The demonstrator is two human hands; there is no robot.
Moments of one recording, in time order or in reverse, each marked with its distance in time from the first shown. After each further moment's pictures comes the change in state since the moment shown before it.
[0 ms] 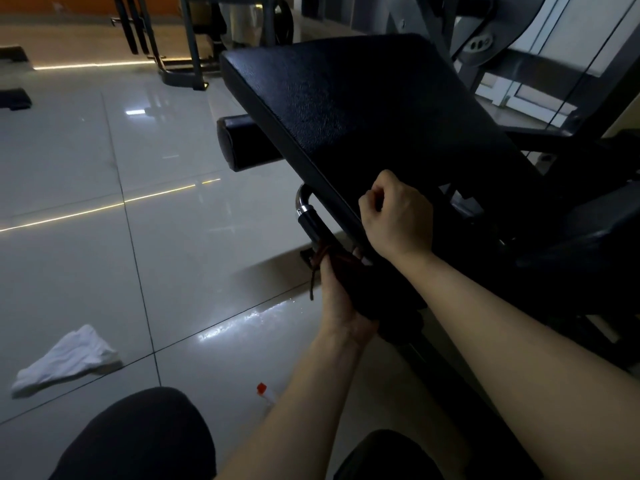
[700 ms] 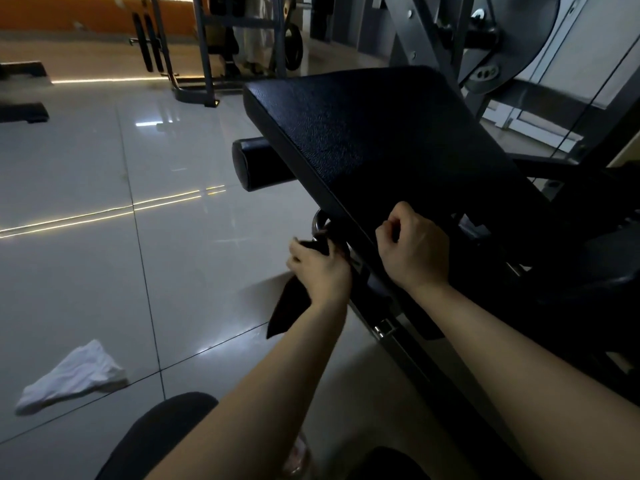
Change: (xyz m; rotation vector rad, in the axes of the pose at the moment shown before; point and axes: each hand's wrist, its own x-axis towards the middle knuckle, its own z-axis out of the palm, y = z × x) left_hand 0.045 0.073 0.021 0.981 0.478 0.590; right_hand 0.002 -0.002 -0.001 -0.057 -0.012 0.006
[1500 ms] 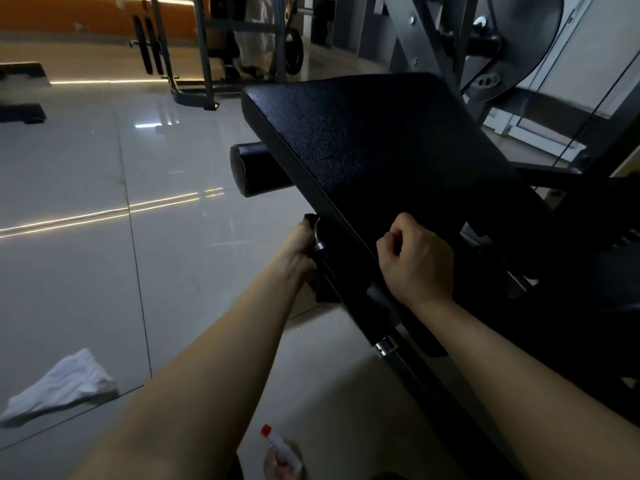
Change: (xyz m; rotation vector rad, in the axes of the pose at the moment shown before) left_hand 0.080 0.039 -0.001 -0.318 -0.372 -0.450; right_hand 0.000 -0.001 0.000 0.000 0.009 -0.008
